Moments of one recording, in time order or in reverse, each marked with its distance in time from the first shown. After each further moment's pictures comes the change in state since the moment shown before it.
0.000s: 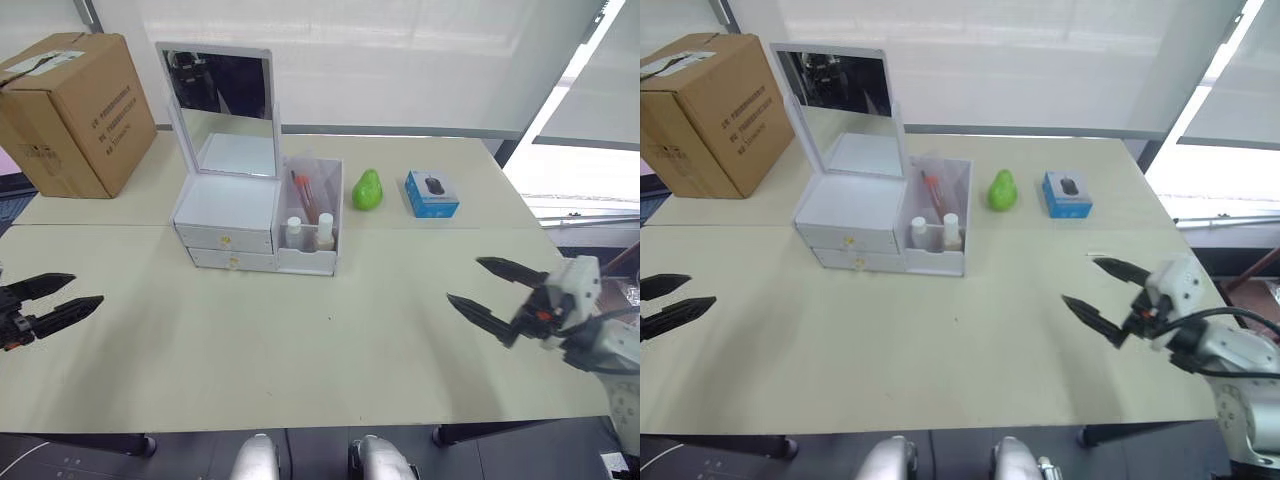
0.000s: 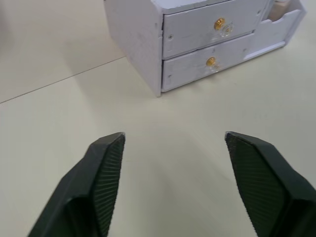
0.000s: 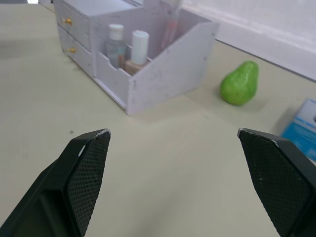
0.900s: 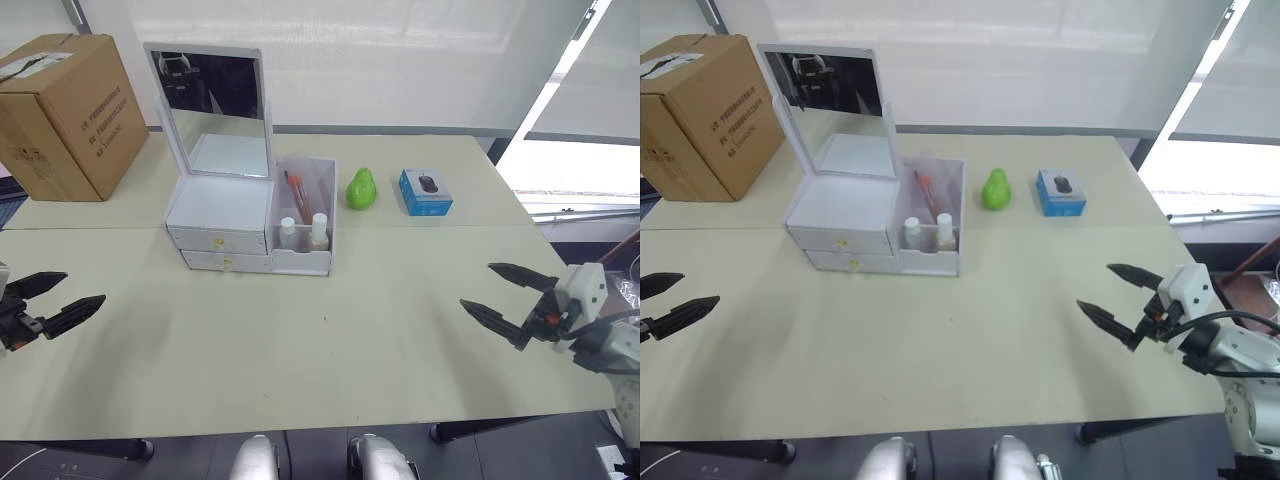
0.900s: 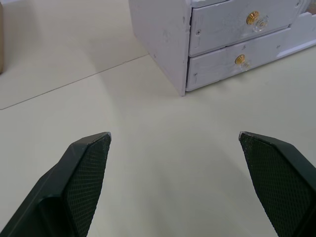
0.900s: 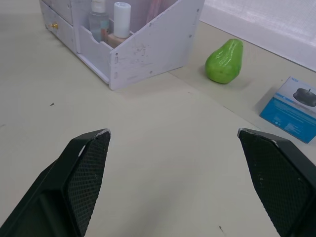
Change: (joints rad) left arm -0.003 -0.052 -0.011 -0.050 0.025 -0.019 0.118; right arm -0.059 -0.003 0.044 0.073 -0.055 -0.054 0.037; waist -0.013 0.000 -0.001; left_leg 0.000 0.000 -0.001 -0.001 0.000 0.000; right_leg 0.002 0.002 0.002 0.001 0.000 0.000
